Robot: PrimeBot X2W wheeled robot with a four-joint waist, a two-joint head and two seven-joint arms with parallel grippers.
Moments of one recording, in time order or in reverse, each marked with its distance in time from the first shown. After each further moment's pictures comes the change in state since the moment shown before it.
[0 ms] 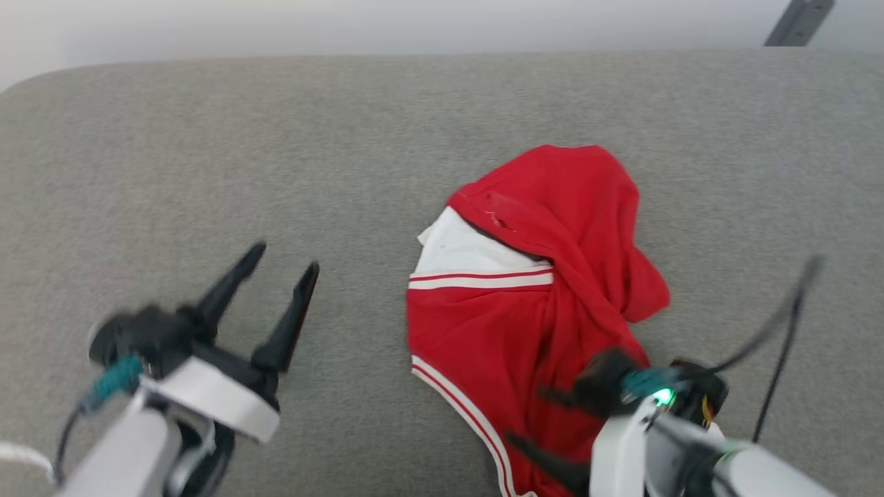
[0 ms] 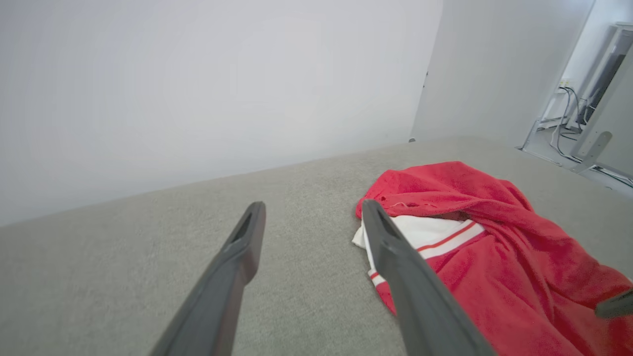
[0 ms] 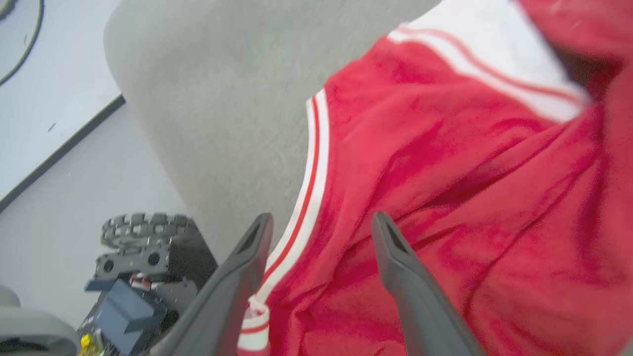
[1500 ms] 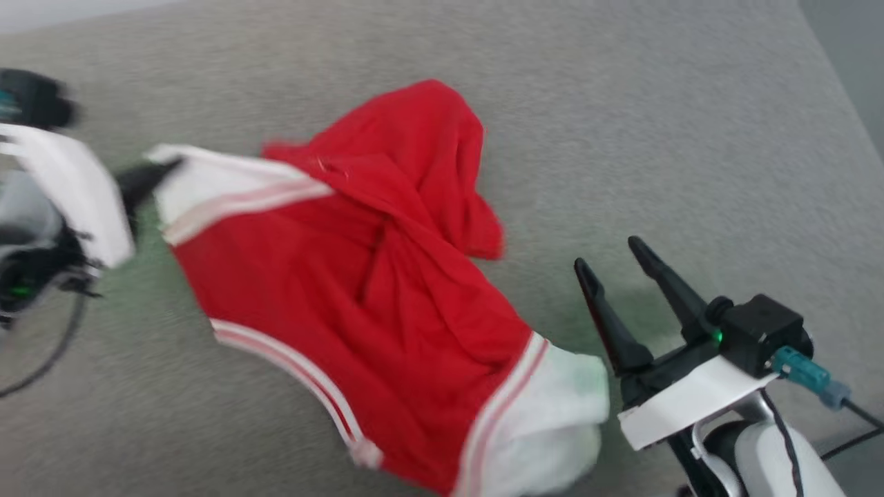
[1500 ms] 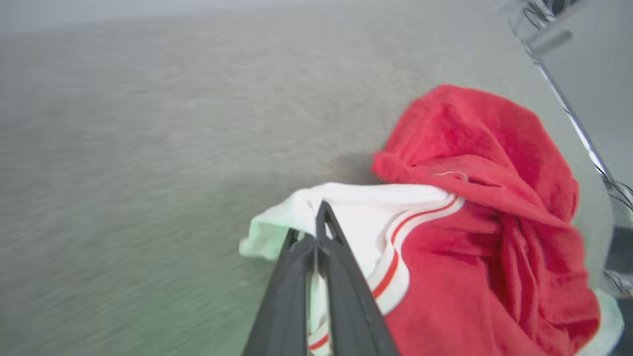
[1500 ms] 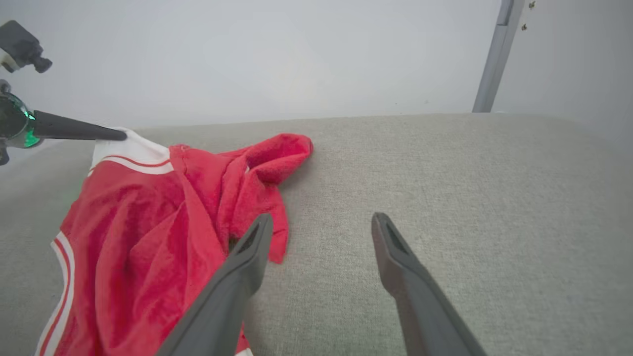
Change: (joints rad) left arm -0.808 0.431 -0.737 0.322 -0.976 -0.001 0.496; right arm 0.140 0.343 -0.490 0.052 -0.315 0.000 -0.547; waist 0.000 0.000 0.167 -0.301
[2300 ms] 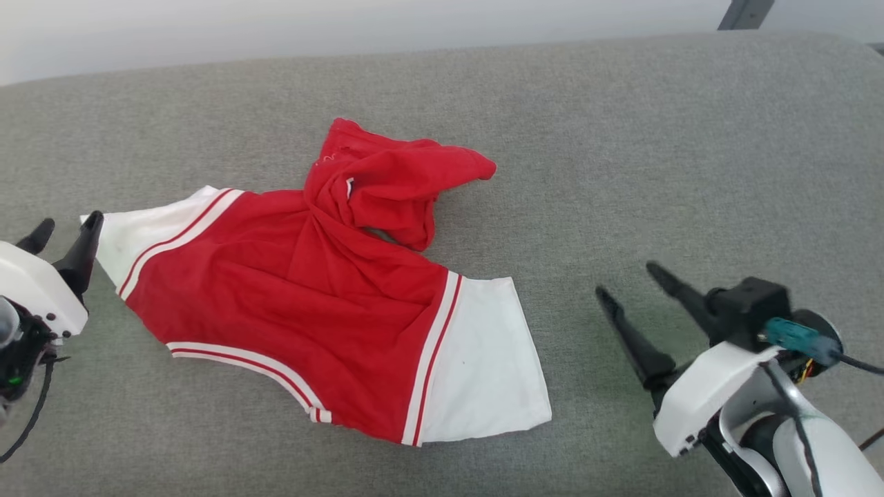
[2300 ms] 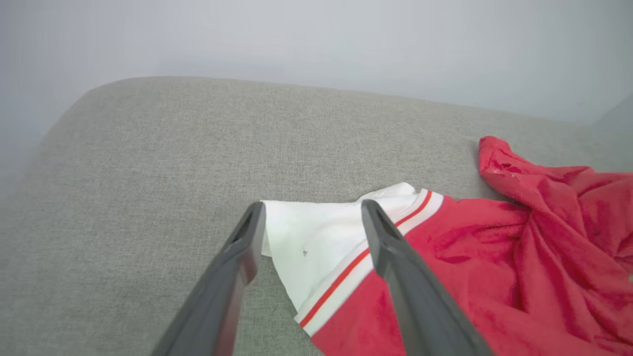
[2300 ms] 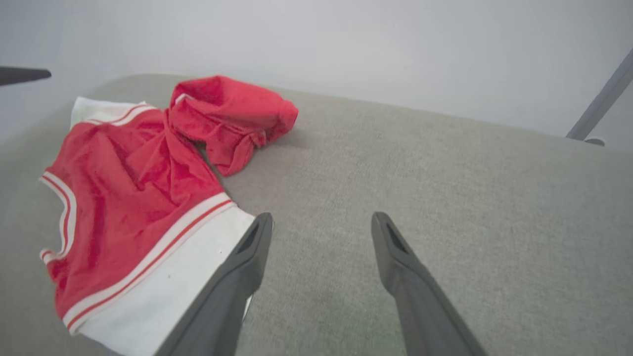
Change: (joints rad) left arm 0.190 -0.090 0.015 0.412 0.023 0.000 -0.437; right arm -0.019 -0.121 -0.001 0.000 0.030 0.000 0.236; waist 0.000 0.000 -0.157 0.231
